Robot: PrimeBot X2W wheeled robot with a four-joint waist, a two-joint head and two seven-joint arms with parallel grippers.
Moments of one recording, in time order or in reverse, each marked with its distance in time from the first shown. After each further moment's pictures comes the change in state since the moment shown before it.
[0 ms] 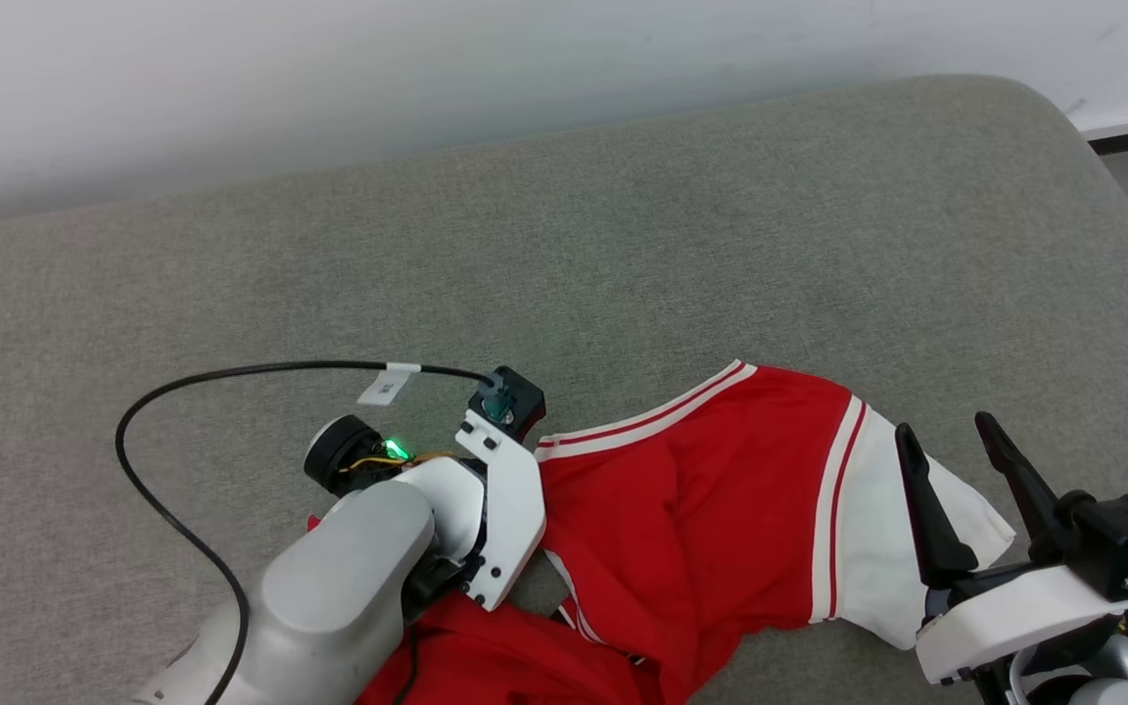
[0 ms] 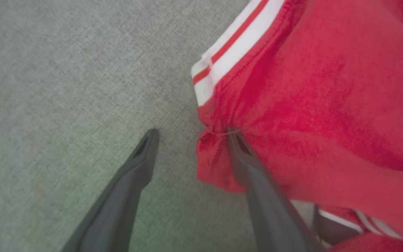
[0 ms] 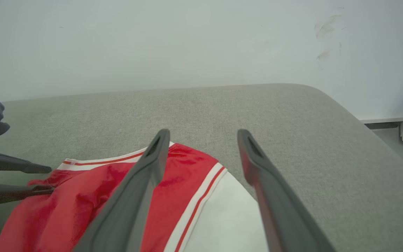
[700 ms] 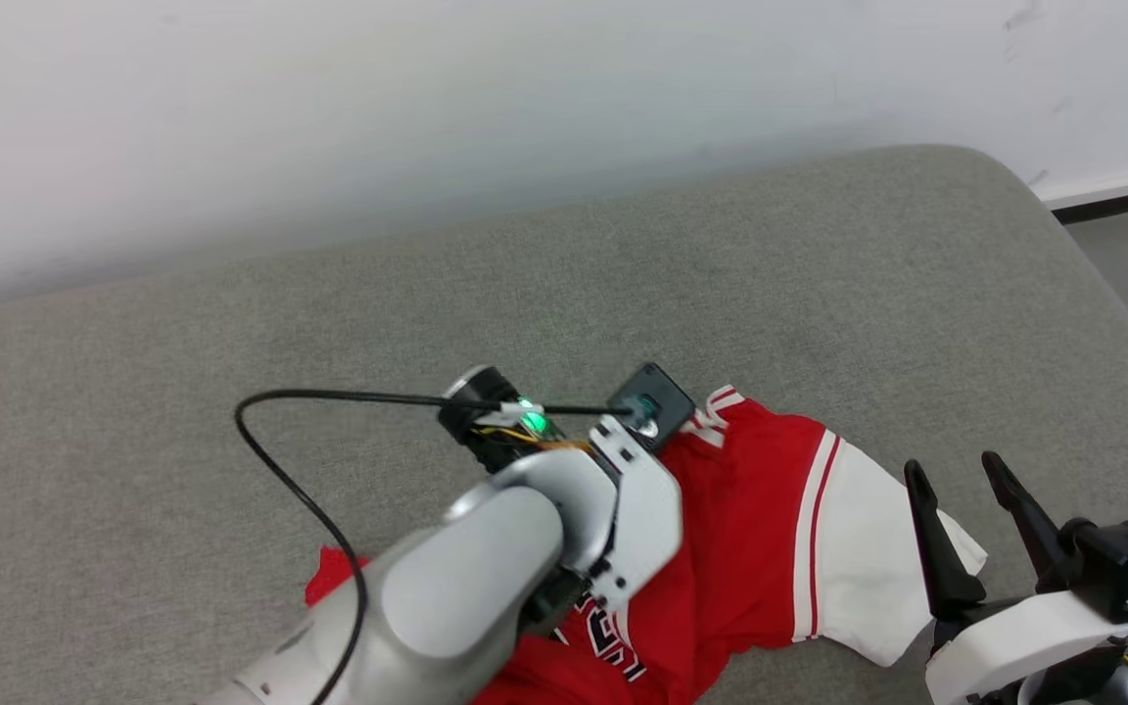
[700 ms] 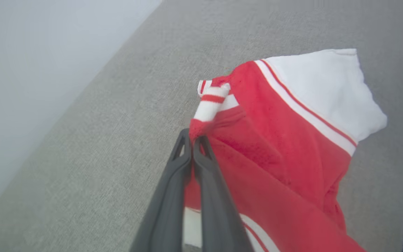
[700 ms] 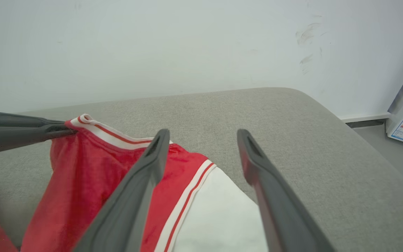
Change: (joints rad) left arm -0.074 -0.113 -0.086 -0.059 0.117 0.049 -0.170; right arm 0.028 0.004 -0.021 0.027 0.007 0.000 0.016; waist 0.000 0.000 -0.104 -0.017
